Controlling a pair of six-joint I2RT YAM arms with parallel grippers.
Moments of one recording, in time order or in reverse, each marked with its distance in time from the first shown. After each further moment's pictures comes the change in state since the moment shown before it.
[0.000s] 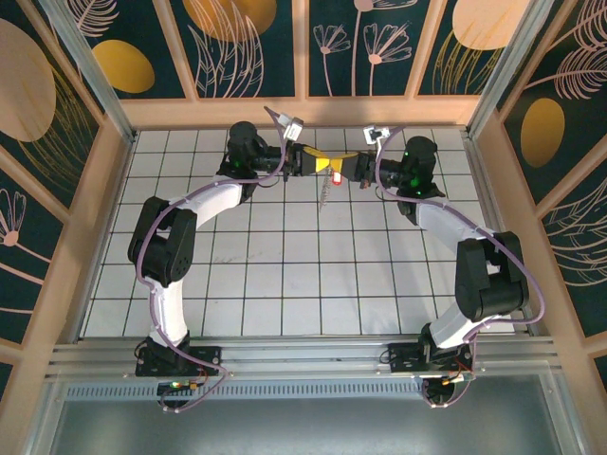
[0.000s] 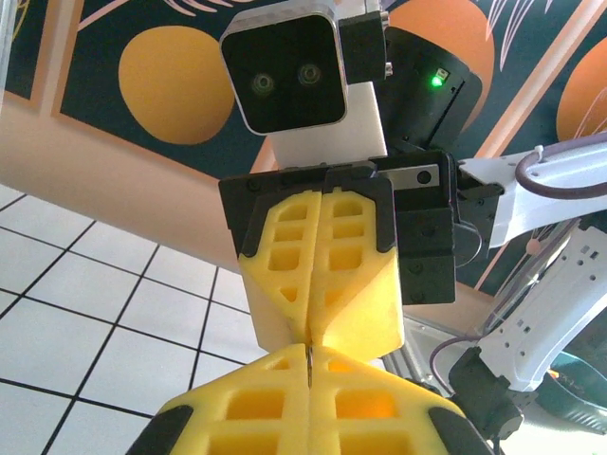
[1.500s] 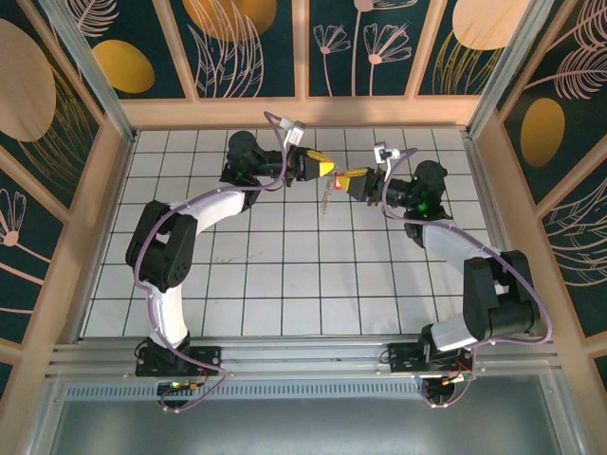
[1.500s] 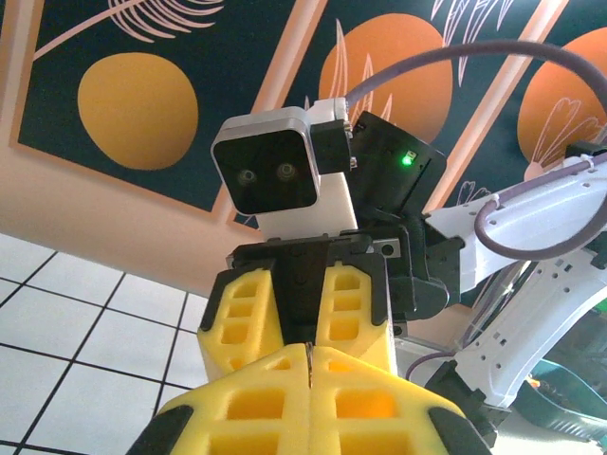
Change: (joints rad) left arm -0.040 -0.042 -0.075 0.192 -0.027 -0.120; right arm -0.022 -0.129 -0.230 0.166 0.026 0.028
